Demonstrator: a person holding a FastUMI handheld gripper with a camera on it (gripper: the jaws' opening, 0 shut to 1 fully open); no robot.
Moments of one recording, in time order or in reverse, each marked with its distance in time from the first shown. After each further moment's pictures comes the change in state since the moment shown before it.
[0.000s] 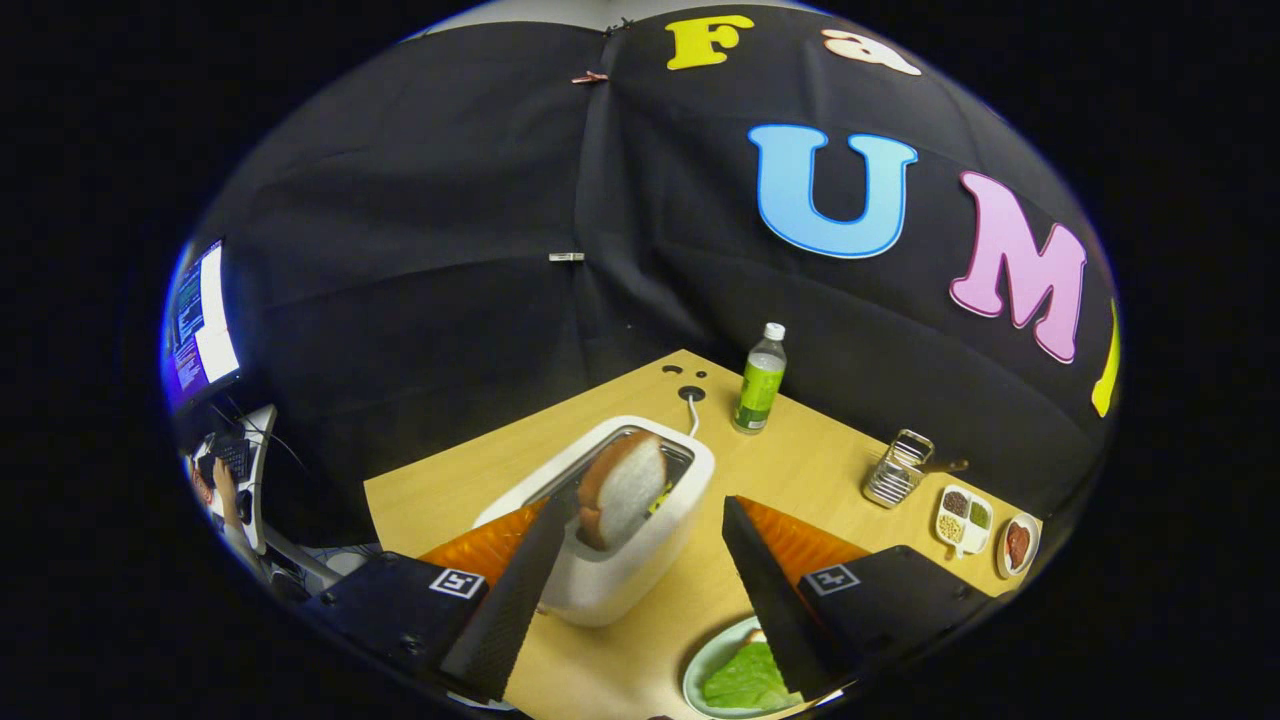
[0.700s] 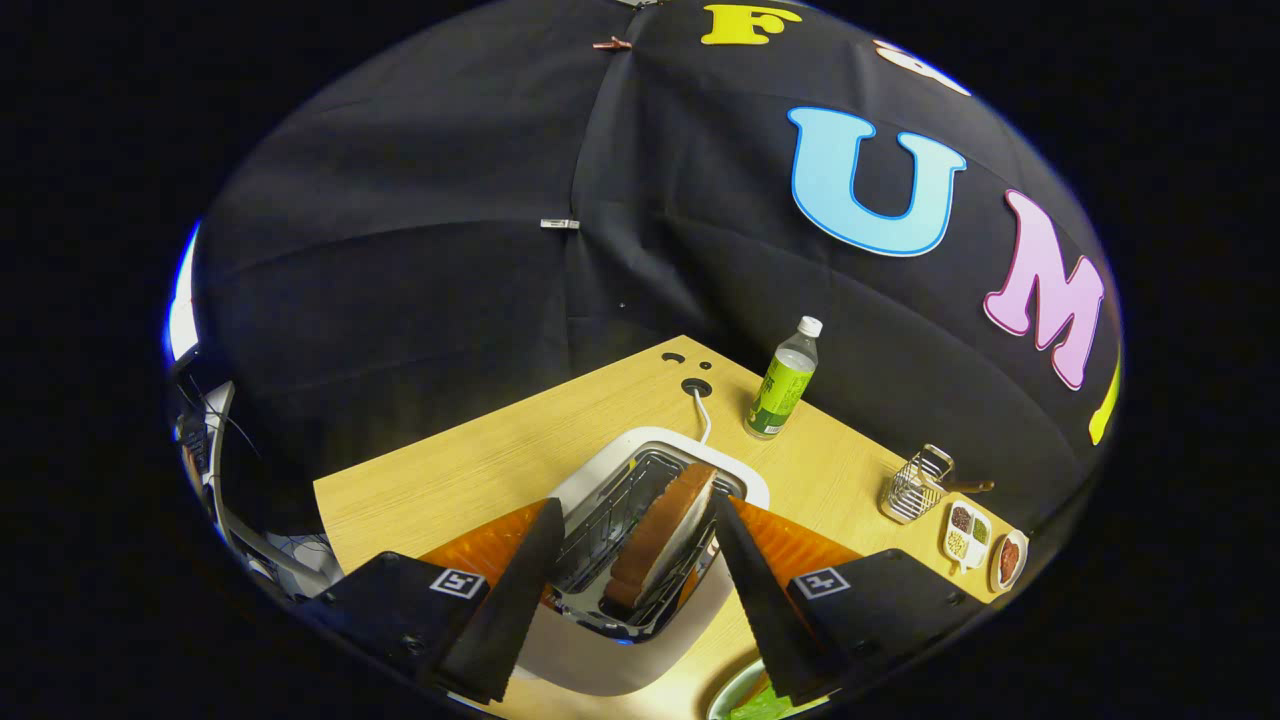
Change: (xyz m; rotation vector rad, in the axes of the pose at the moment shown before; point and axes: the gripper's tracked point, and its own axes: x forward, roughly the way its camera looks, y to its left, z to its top) arm 0.084 0.015 -0.012 -0.067 0.077 -0.106
